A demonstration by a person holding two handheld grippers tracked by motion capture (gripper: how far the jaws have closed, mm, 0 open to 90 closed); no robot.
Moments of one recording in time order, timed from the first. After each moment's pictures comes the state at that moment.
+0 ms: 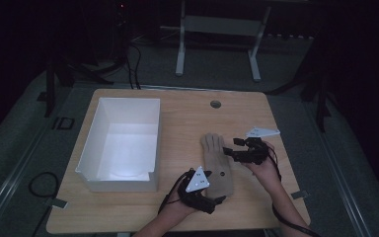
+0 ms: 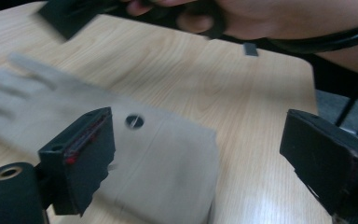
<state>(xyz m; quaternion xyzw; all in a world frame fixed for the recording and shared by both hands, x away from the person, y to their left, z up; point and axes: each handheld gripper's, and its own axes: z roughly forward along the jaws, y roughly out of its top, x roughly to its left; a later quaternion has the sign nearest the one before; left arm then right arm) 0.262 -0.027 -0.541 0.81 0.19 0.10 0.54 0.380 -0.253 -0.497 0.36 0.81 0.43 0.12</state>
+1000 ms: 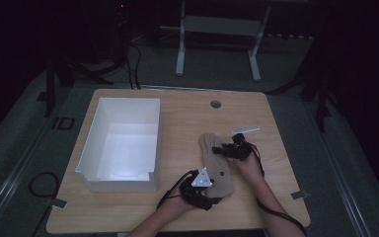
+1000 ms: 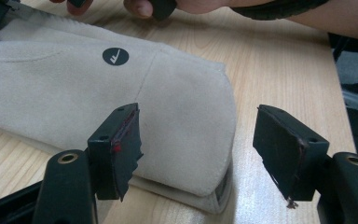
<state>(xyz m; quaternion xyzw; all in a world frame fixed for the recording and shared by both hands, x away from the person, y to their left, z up) 0.279 -0.027 -0.572 0.86 0.18 0.05 0.47 0.425 -0.234 -0.560 0.40 0.81 0.42 0.02</state>
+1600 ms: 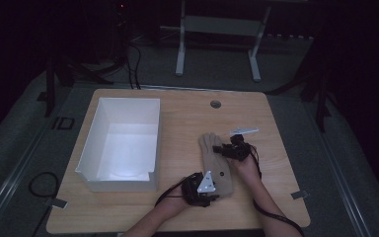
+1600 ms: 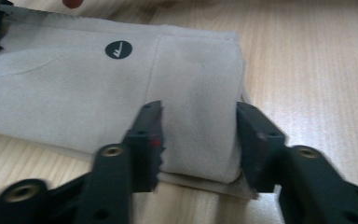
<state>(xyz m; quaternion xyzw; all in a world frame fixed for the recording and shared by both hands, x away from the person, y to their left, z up) 0.281 -0.032 -0.574 0.89 0.12 0.11 0.42 0.417 -0.226 -0.554 0.42 0.81 0.40 0.06</state>
